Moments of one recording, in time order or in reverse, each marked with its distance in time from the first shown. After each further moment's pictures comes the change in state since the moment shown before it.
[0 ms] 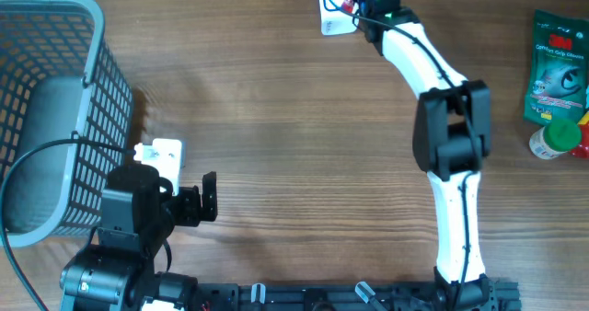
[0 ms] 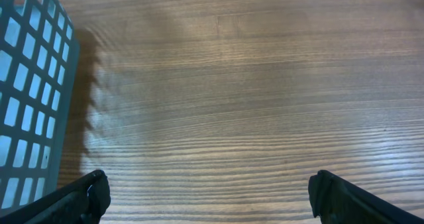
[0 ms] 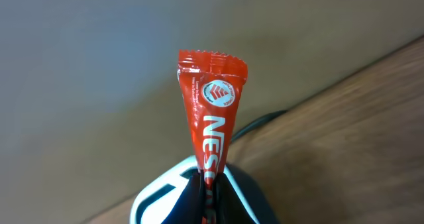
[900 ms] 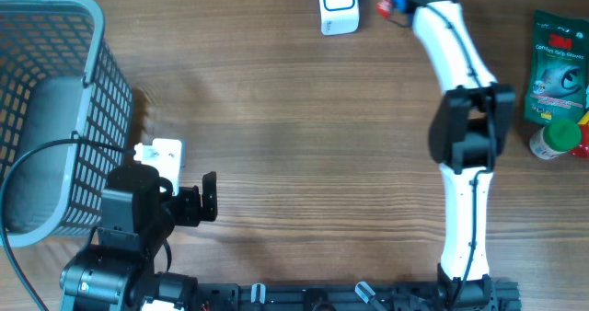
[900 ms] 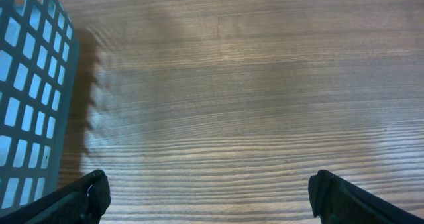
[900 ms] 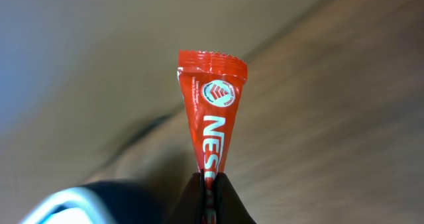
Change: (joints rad) left arm 0.000 0.000 0.000 0.000 0.000 0.000; right arm -0.142 0.014 0.243 -0.557 0.018 -0.048
